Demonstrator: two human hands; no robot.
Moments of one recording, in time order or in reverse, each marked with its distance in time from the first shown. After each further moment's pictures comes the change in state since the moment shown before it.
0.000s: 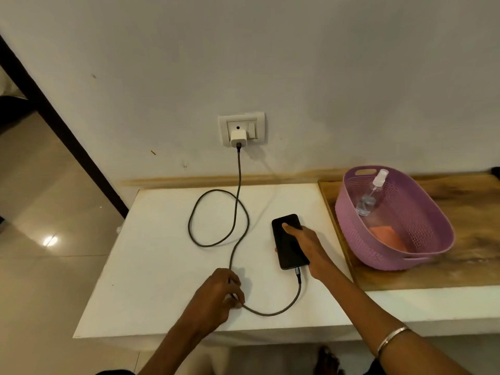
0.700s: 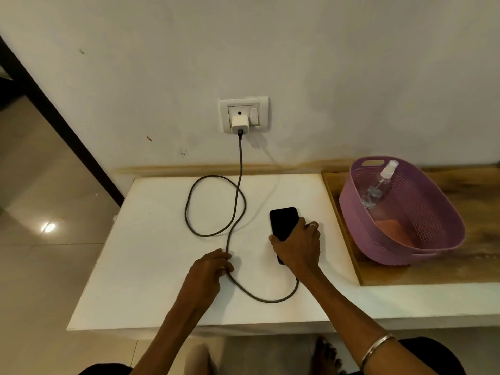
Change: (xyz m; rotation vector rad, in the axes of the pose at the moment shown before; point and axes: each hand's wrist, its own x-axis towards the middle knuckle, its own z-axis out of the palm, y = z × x) left_hand 0.020 -0.018 -0.001 -0.041 0.222 -0.147; right_hand -0.011 0.026 0.032 -1.018 0.488 -0.375
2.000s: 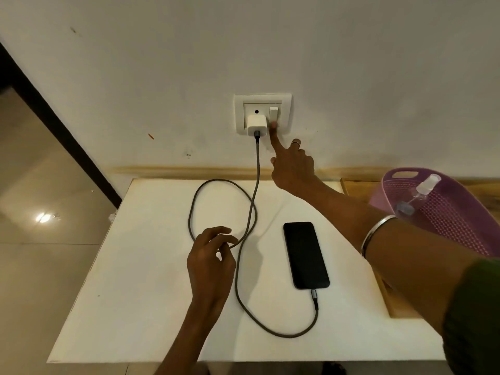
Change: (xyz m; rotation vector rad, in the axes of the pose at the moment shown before) left_hand 0.055 0.025 -0.012 -0.254 0.620 -0.021; right_hand 0.147 -0.134 -0.037 -0.349 0.134 -0.518
